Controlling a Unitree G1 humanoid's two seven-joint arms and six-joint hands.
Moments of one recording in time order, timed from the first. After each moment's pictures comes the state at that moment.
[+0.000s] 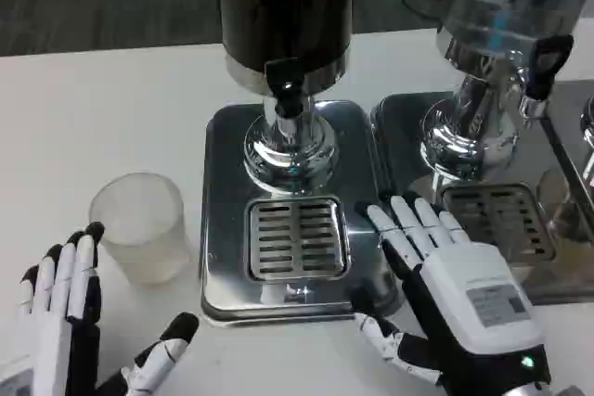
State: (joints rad) left arm 0.54 0.30 -0.05 -0.08 0.79 -0.20 0.52; right arm 0.26 -0.34 0.39 -0.13 -0.99 -0.08 -0.32
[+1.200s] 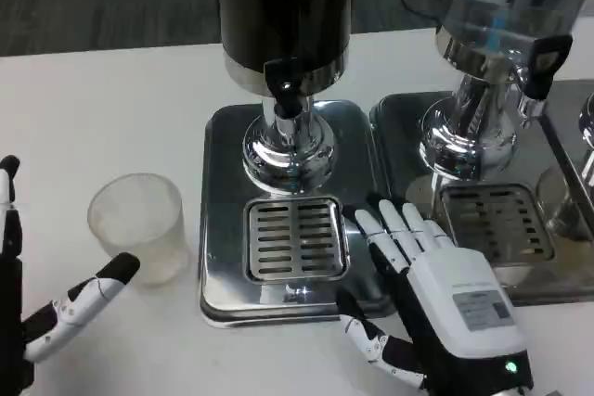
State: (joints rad) left arm 0.39 0.37 0.10 -0.05 0.65 -0.19 0.45; right arm 0.26 -0.29 0.42 -0.10 -1.00 -0.07 -0.34
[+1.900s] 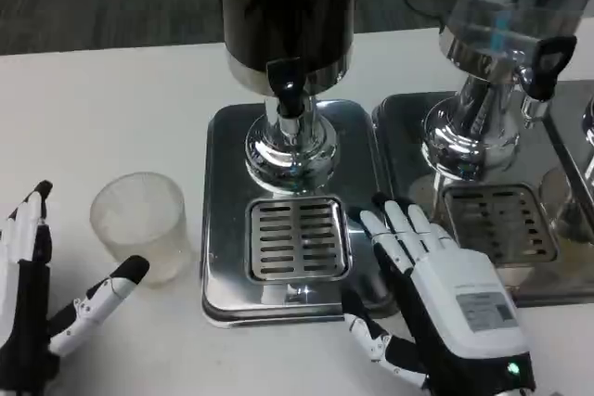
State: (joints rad) left arm 0.17 0.38 0.05 0.41 0.52 -0.41 0.45; right arm 0.26 -0.28 0.42 -0.10 -0.99 -0.05 -0.34
